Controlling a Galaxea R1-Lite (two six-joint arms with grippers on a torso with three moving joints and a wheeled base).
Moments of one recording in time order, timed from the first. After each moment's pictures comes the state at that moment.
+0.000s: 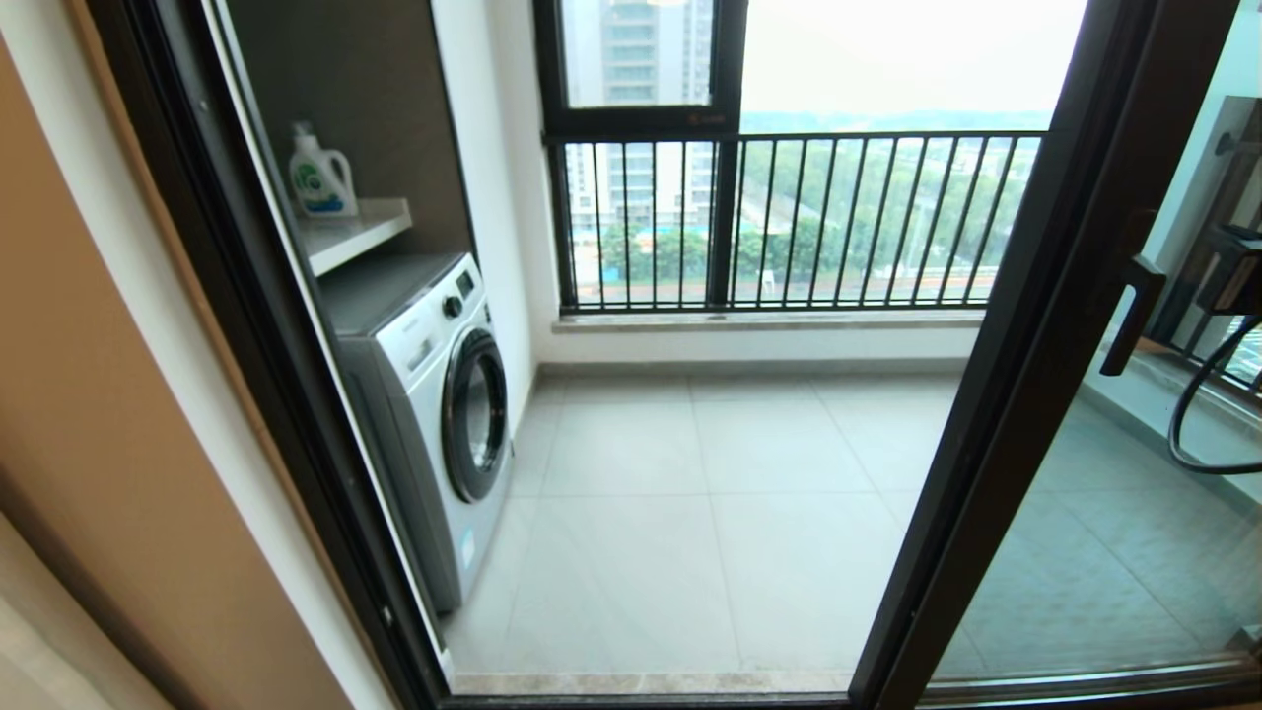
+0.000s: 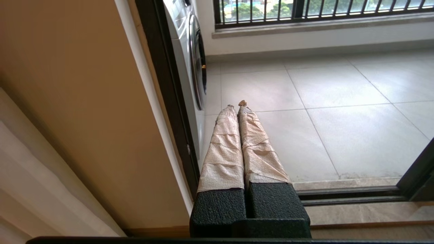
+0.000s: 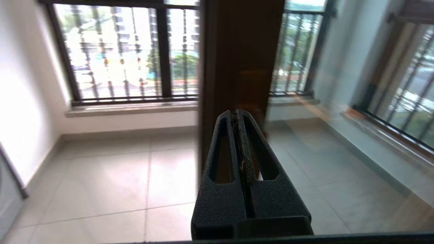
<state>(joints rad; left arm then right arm) 0.00 0.00 0.00 0.01 -0.04 0.08 -0.32 1.53 -0.83 -0.89 0.12 -0.11</state>
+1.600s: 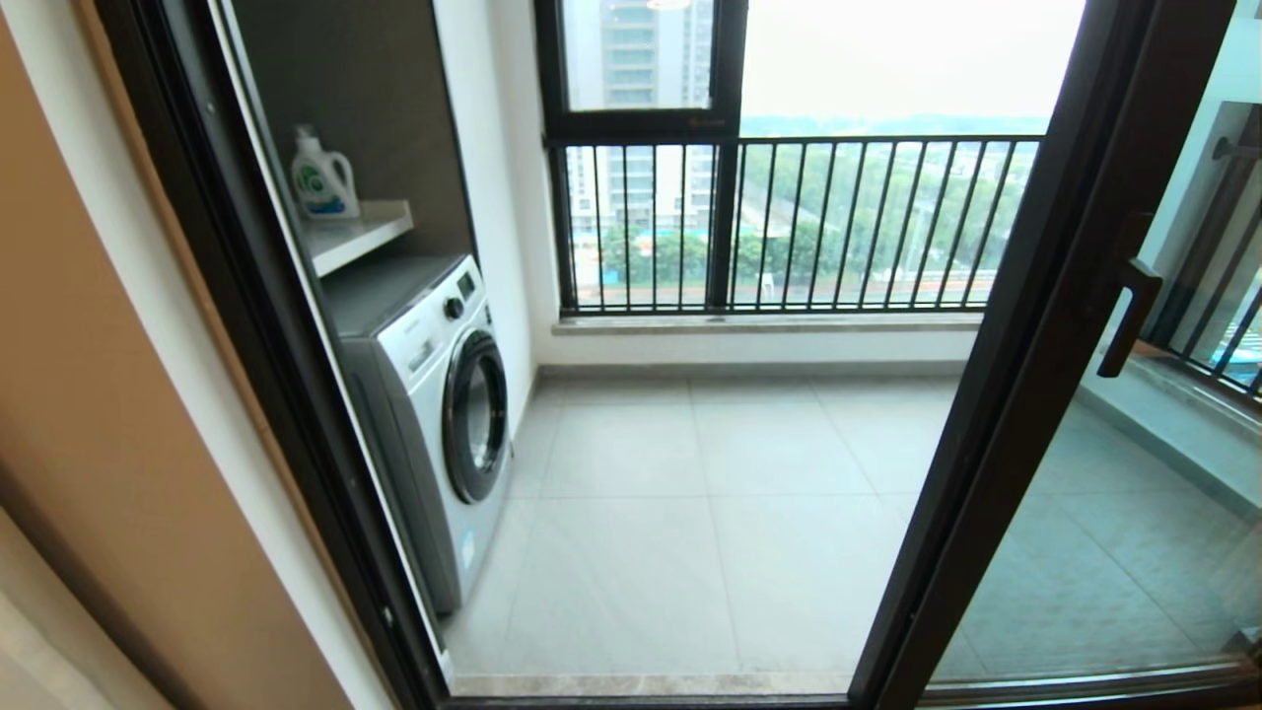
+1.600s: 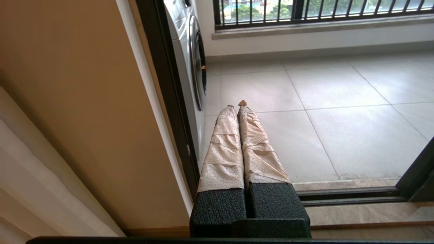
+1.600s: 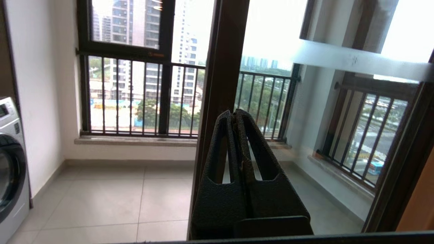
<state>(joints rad) 0.00 0.00 0.00 0.01 -0.04 0.08 -0.08 0.28 -0.96 0.29 -0.06 -0.21</state>
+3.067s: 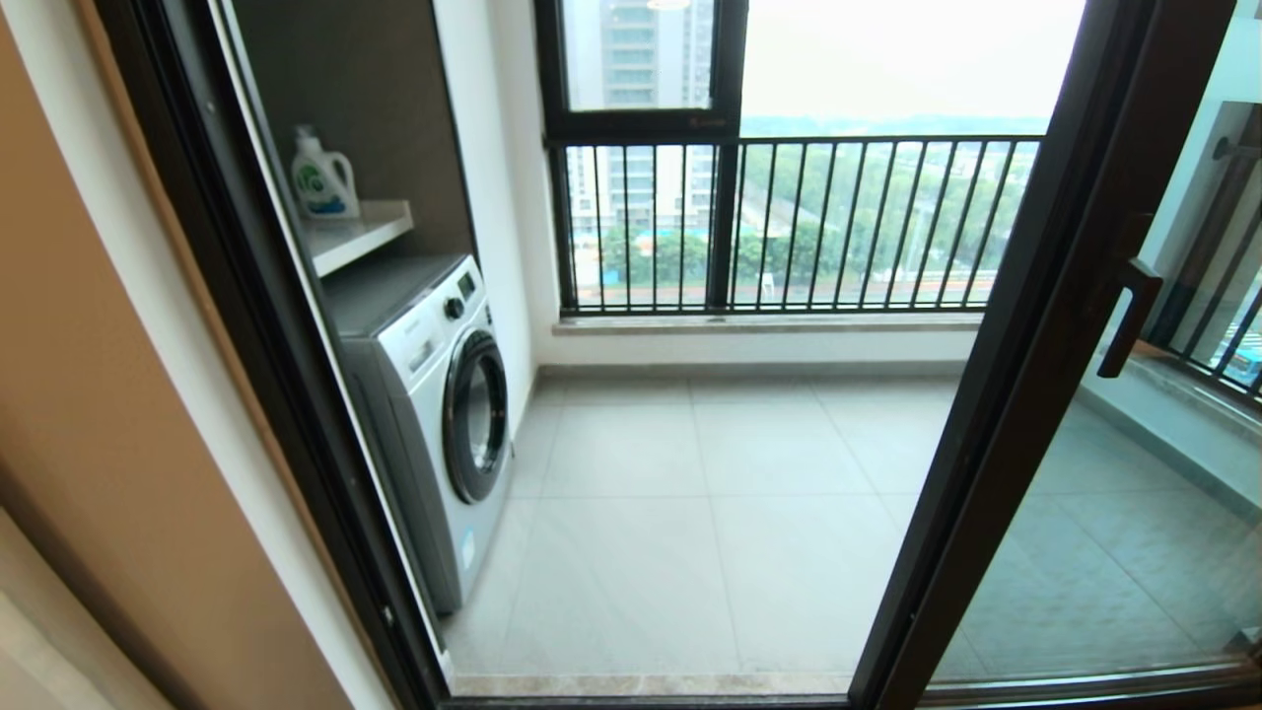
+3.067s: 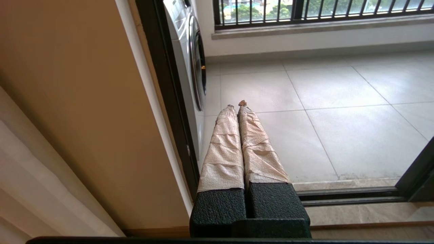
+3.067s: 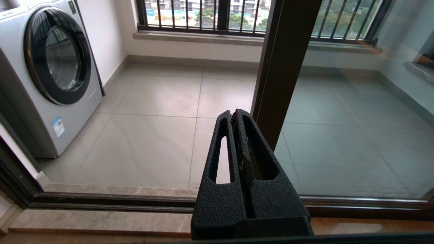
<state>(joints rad) 0.00 0.00 0.00 0.01 -0.04 0.08 0.00 0.00 0.00 0.00 0.04 -0.09</state>
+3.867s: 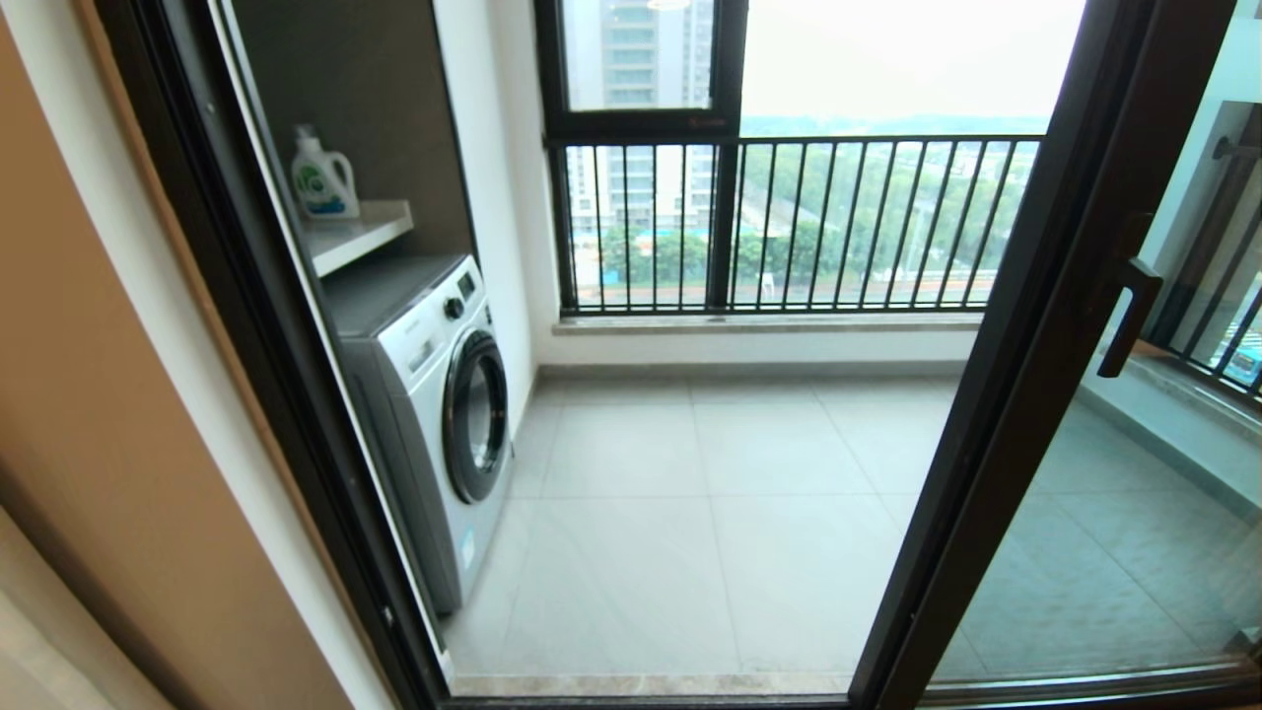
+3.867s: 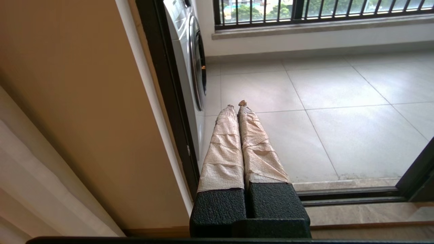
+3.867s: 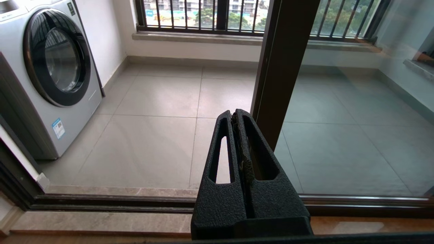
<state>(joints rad) 0.00 0.00 0.00 0.01 -0.04 0.08 0.00 0.00 0.00 0.00 0.04 -0.09</state>
